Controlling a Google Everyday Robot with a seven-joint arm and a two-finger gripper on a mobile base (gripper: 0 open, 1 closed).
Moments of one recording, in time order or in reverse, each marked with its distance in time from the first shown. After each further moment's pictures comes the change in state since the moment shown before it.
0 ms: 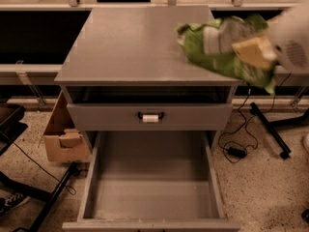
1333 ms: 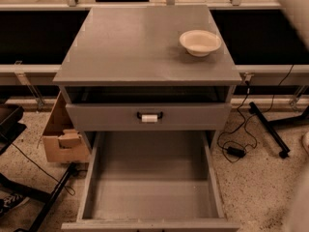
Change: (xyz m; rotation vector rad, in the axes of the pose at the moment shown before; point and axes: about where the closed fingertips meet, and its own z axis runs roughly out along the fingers) arm -0.185 -0.101 0.247 0.036 -0.244 -0.541
